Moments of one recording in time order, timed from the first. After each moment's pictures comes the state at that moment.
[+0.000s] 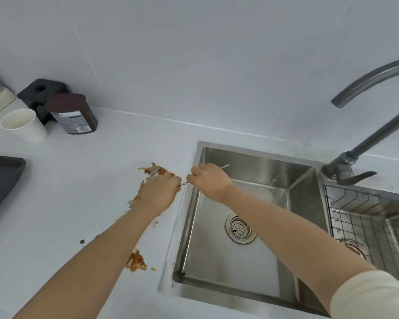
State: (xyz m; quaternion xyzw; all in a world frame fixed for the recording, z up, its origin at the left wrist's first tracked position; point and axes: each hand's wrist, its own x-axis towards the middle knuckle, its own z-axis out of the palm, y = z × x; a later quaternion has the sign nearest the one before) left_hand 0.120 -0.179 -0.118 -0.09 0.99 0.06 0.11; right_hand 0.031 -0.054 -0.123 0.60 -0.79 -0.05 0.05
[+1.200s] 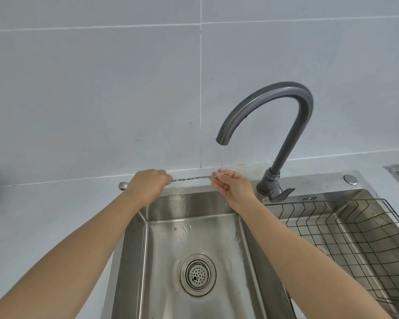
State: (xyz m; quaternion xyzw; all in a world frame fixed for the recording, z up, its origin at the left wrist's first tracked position) left_hand -0.082 -0.078 -0.071 0.11 0.99 -0.08 0.08; right_hand -0.107 0.134 -0.100 -0.16 -0.47 0.85 -0.18
